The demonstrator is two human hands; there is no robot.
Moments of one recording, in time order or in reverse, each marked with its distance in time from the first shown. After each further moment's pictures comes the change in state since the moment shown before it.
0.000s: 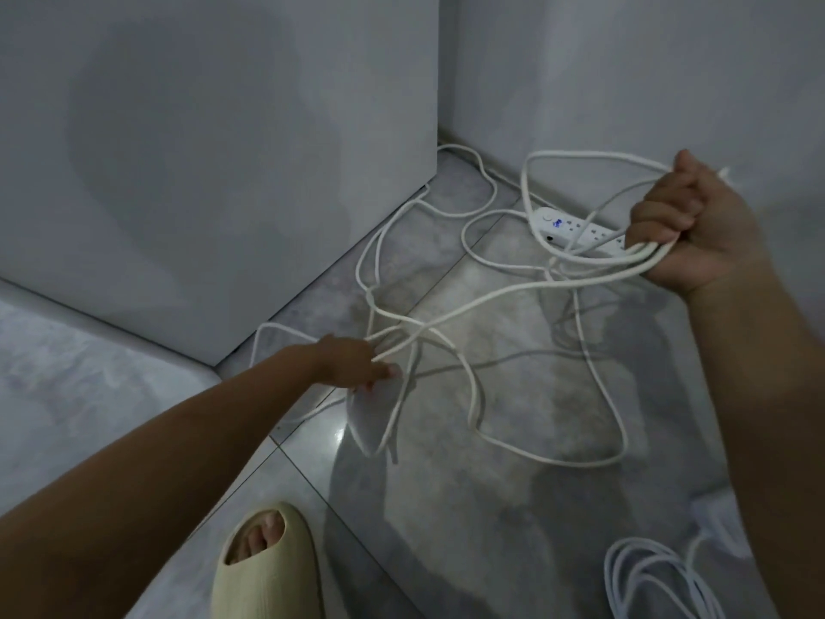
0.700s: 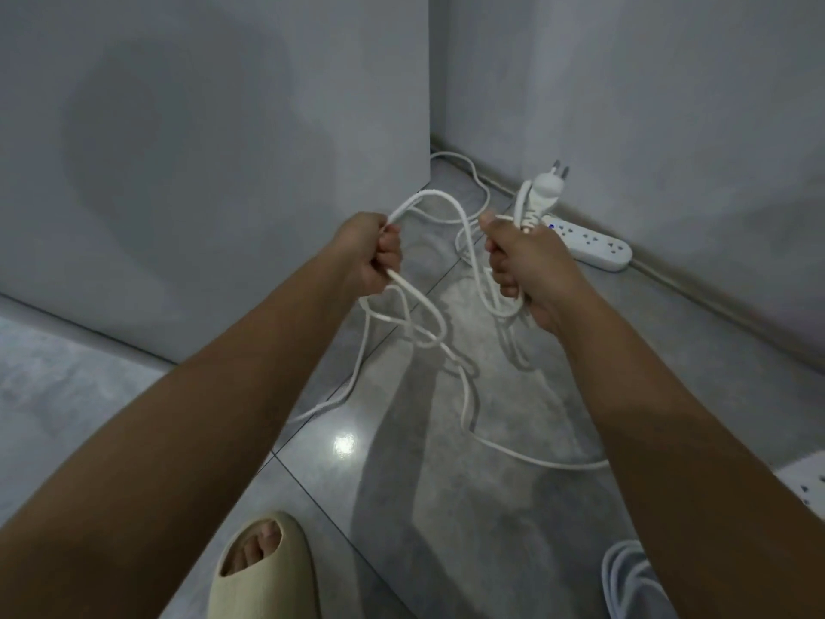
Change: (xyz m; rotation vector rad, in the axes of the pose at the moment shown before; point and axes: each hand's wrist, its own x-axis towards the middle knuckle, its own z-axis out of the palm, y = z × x) left_hand -0.010 0.053 -0.123 -2.024 0.152 0.029; right_hand 0.011 0.110 0.061 -0.894 0.251 -0.118
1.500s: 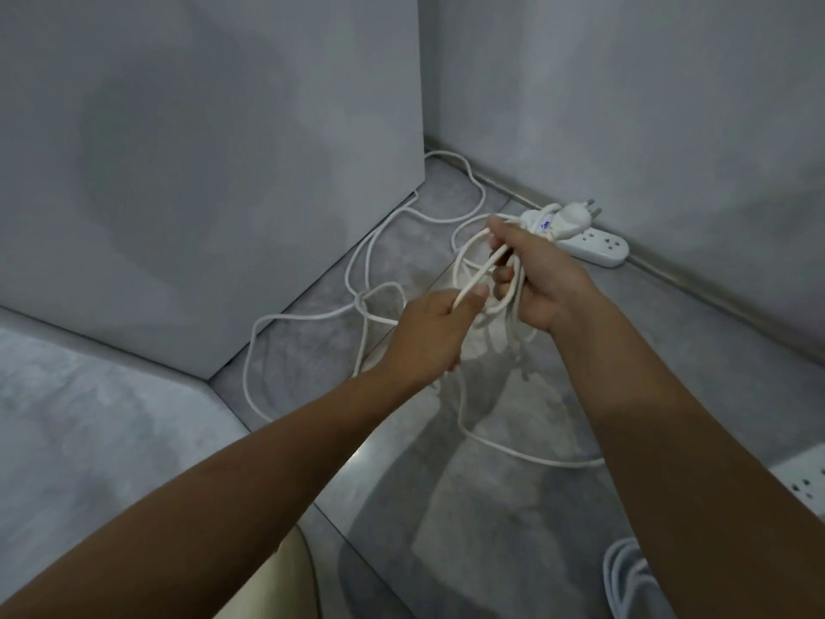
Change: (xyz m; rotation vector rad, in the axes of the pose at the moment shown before) left_hand -0.045 -0.105 0.022 0.965 0.023 0.612; right_hand 0.013 0.014 -0.012 0.378 -0.029 0.245
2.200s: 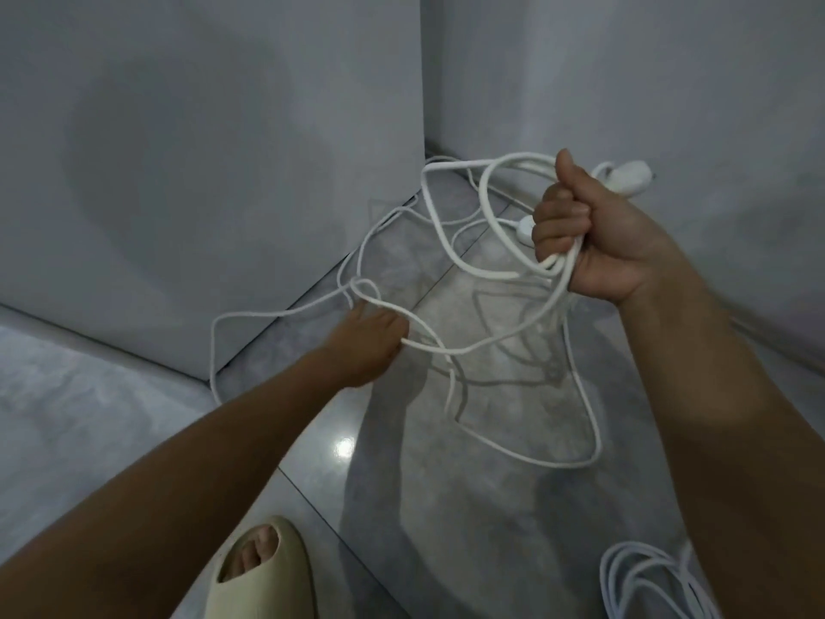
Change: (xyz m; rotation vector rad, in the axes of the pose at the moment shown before) left_hand 0.038 -0.109 -0.051 1.183 -0.230 0.528; right_hand -0.022 -0.060 -0.024 0.200 -0.425 0.068
